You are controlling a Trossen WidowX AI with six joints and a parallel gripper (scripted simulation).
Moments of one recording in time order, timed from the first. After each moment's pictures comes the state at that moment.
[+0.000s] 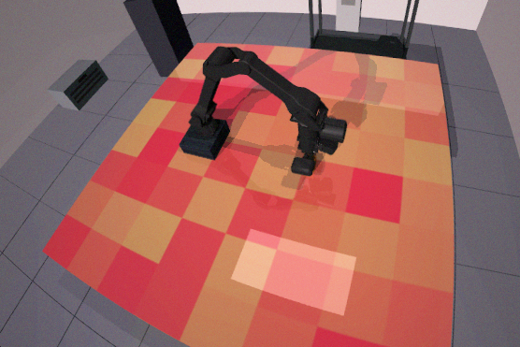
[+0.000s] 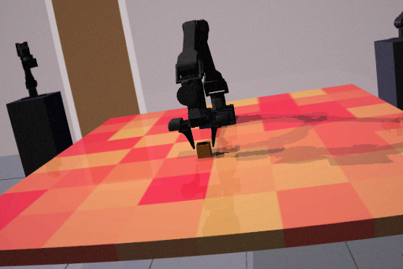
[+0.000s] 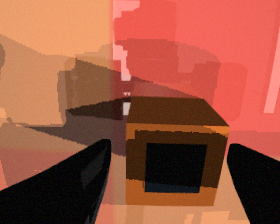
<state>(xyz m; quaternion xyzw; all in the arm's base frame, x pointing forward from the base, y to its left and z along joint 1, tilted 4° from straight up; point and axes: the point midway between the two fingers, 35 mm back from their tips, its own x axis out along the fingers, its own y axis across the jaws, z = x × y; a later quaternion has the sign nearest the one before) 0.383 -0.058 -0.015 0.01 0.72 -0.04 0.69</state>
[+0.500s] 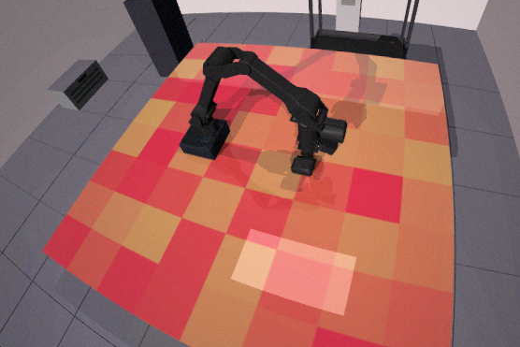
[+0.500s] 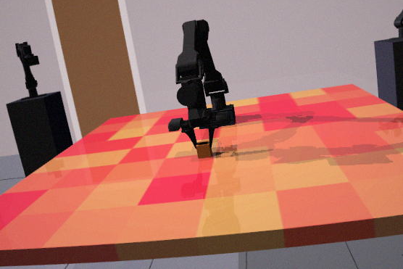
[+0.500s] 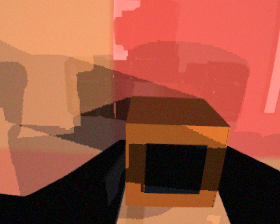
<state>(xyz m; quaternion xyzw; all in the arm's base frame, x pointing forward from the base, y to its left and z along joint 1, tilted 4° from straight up) 0.382 -0.058 -0.016 0.01 0.72 -0.04 0.69</state>
